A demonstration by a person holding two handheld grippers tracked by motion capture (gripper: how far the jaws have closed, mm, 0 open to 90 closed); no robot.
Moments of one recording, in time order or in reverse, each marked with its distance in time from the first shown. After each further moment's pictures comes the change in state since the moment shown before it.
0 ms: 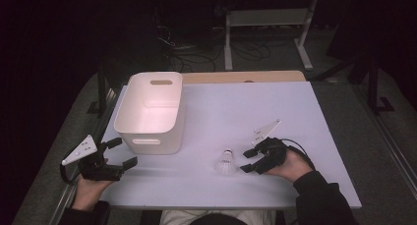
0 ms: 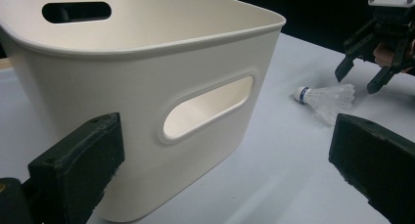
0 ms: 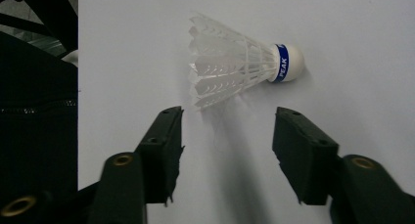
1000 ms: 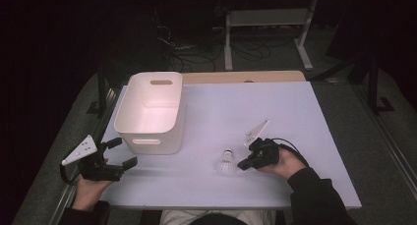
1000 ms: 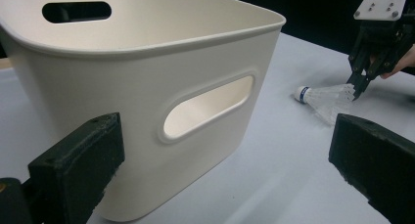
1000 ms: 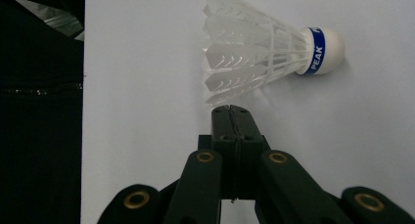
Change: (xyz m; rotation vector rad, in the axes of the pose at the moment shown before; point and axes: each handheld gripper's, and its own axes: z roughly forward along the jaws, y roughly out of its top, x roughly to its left) left arm 0.000 0.000 0.000 0.002 0.000 0.002; right arm -0.006 0.007 0.021 0.098 0.095 -0.012
